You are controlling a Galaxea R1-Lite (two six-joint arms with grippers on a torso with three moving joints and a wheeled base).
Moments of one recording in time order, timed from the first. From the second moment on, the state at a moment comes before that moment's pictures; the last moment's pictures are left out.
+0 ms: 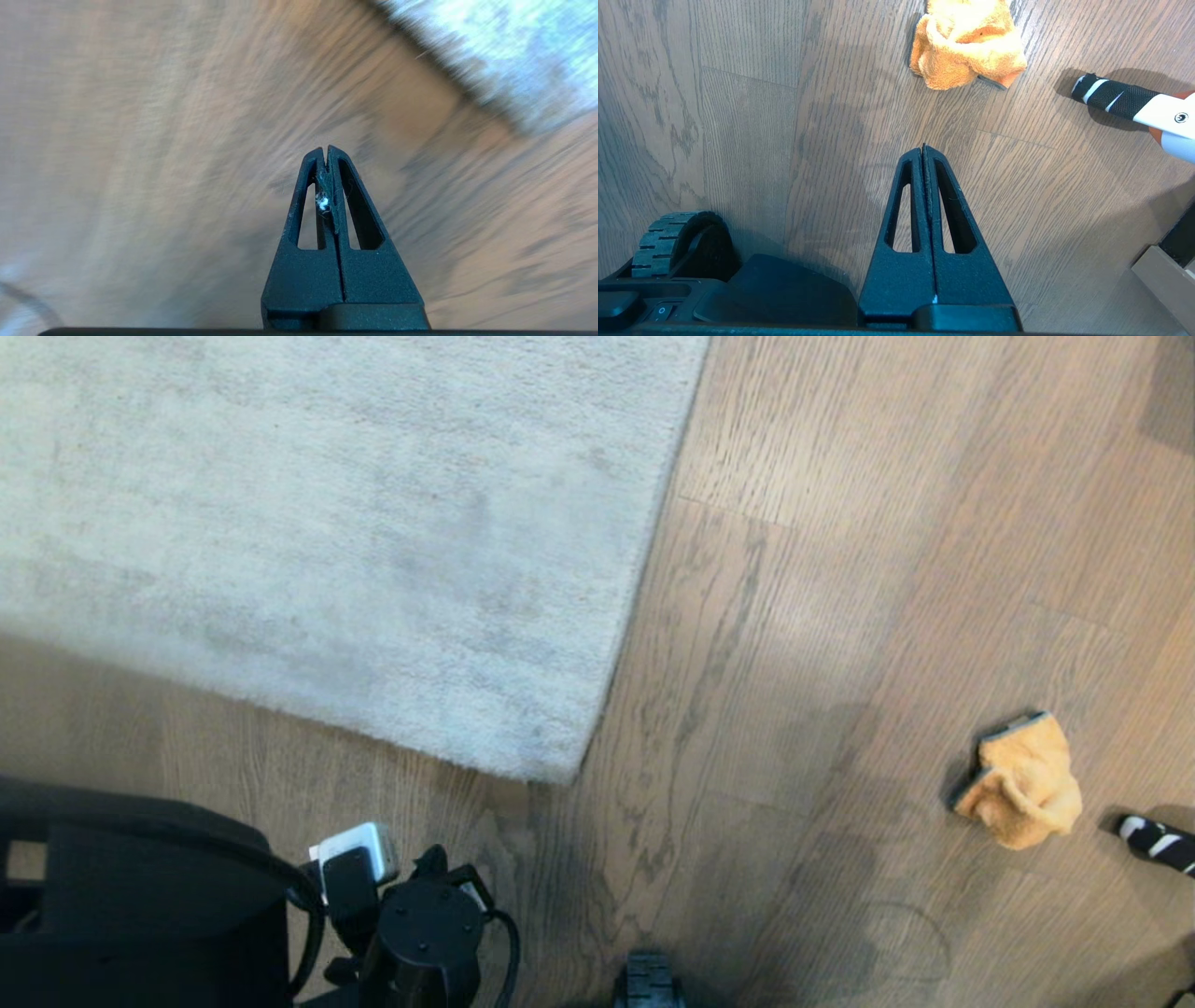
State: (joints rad) left arm -0.82 2.06 -0.18 -1.41 0.97 -0.72; right arm 0.00 0.00 -0.02 0.04 -0.04 0.04
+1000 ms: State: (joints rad) left arm -0.78 2.07 -0.27 -1.47 0.82 -0.72; right arm 0.00 0.00 -0.02 0.04 -0.04 0.04
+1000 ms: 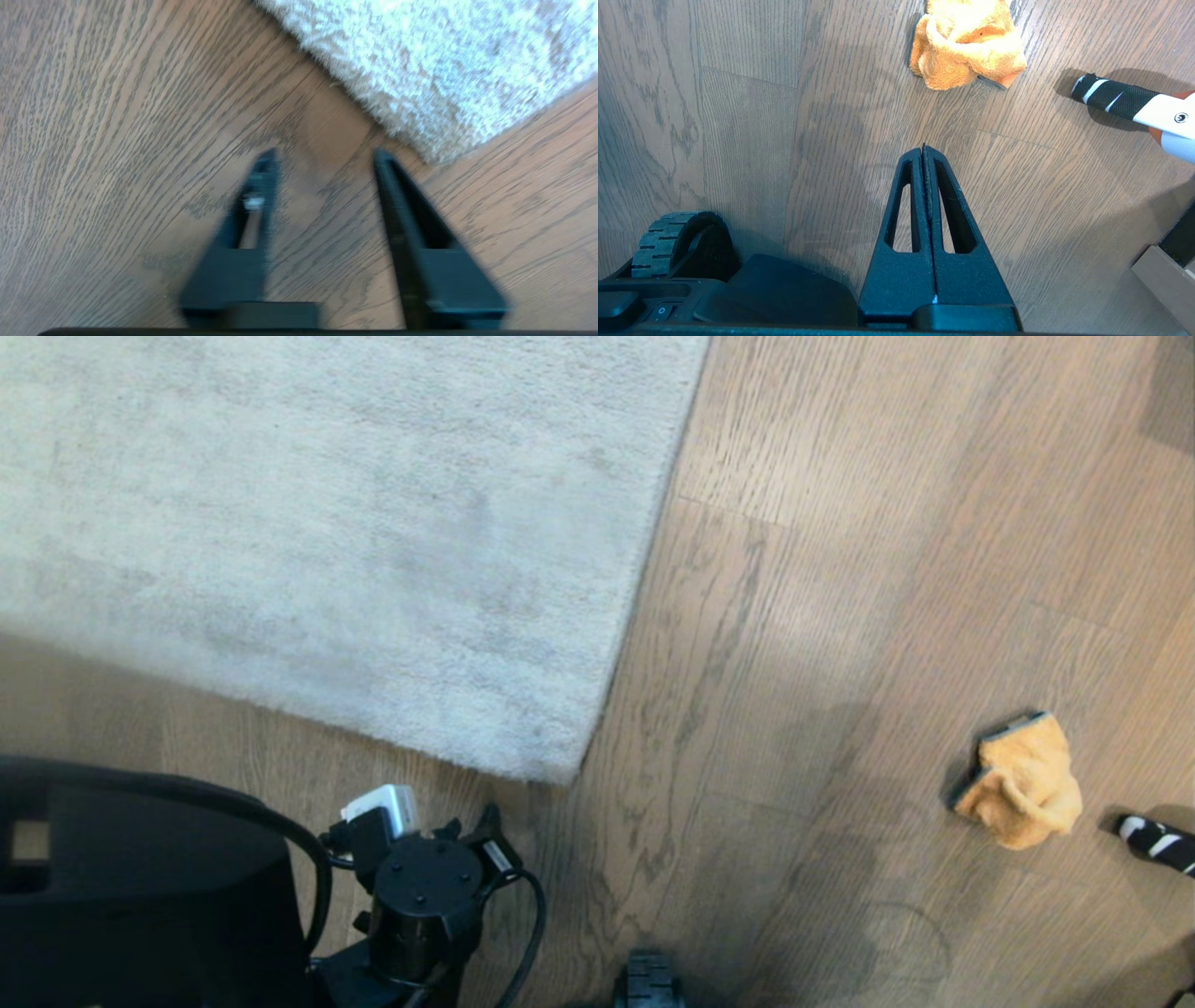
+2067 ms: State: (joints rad) left arm -0.73 2.14 -0.39 -1.52 0.72 -0.69; right arm 0.00 0.00 -0.02 0.04 -0.04 0.04
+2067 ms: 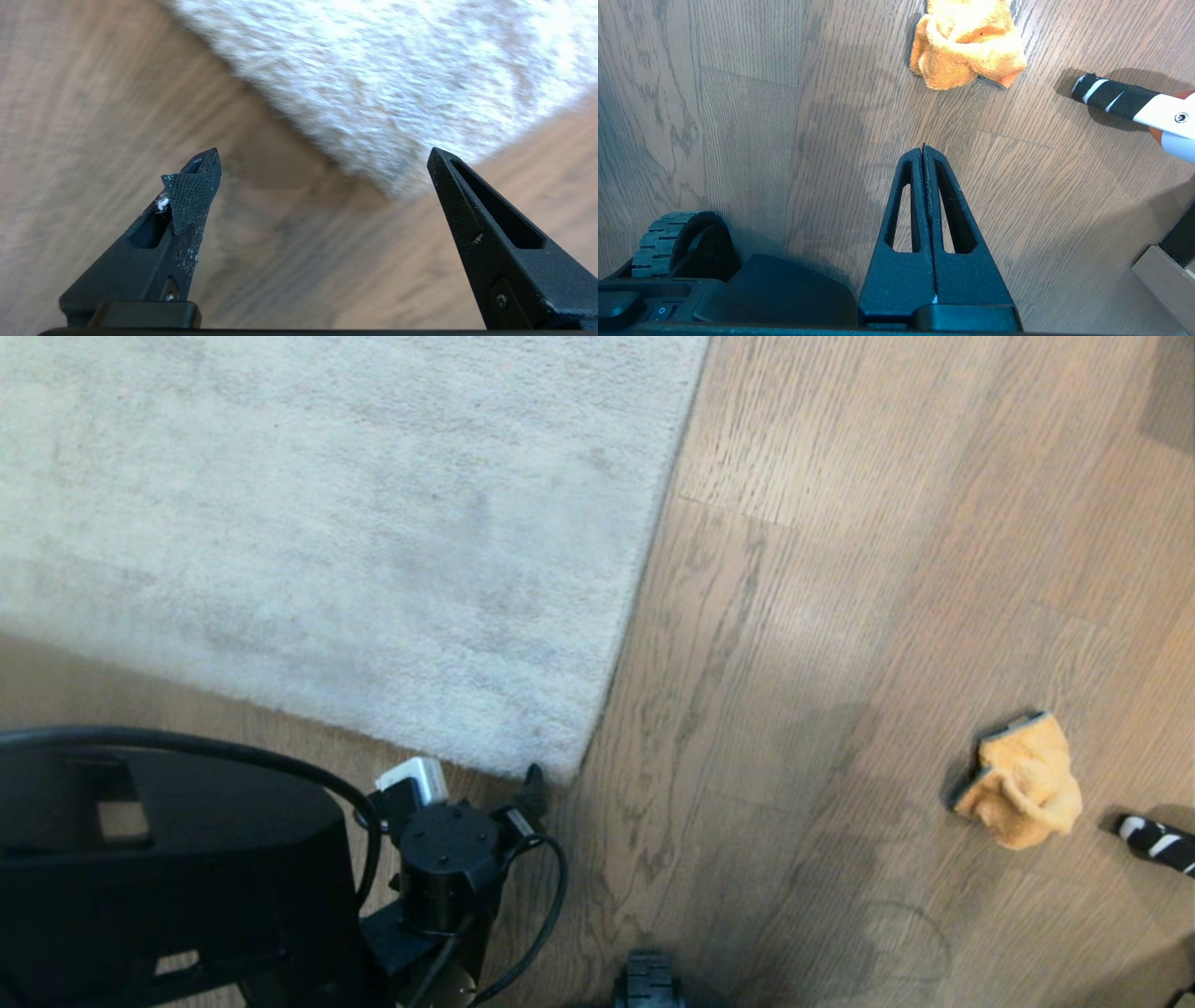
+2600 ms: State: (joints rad) left arm -0.73 2.13 -0.42 -1.52 0.64 -0.63; right arm 0.00 0.00 -0.02 0.04 -0.04 0.04
